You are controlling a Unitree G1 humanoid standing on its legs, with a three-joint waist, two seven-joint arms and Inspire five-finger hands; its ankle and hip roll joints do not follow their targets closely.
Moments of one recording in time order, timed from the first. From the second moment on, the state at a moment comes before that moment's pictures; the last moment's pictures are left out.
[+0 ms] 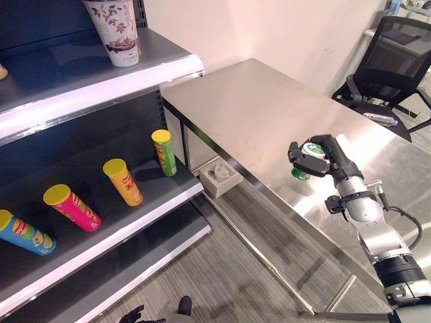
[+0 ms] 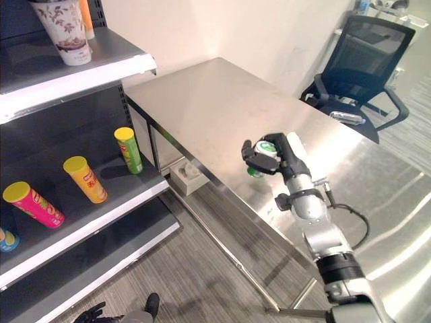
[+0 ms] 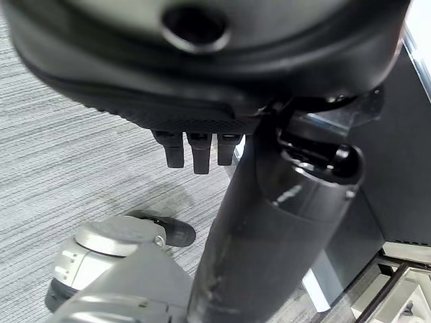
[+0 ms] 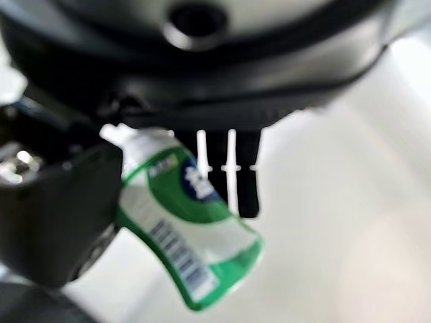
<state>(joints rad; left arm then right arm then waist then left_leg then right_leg) 0.17 0.25 0.01 1.02 -0.27 -0.06 0.04 -0.38 -0.74 0.13 0.13 0.02 -0.09 -0.10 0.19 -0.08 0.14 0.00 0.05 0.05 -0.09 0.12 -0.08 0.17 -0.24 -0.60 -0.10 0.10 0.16</state>
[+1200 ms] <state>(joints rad) 0.12 0.19 0.01 1.08 -0.31 -0.03 0.05 -0.72 -0.75 0.25 -0.08 -0.03 -0.24 -0.12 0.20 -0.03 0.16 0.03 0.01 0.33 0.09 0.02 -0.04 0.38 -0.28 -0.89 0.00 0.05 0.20</state>
